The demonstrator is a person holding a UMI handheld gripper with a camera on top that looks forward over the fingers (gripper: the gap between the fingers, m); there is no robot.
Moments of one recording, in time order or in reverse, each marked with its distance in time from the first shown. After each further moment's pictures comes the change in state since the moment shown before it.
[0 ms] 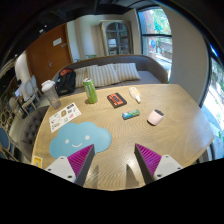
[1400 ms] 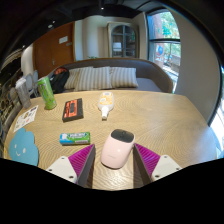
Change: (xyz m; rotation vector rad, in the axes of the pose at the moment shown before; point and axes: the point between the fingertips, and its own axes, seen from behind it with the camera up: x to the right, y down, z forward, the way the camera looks) arm 0.190 -0.075 0.217 0.090 -0.034 -0.142
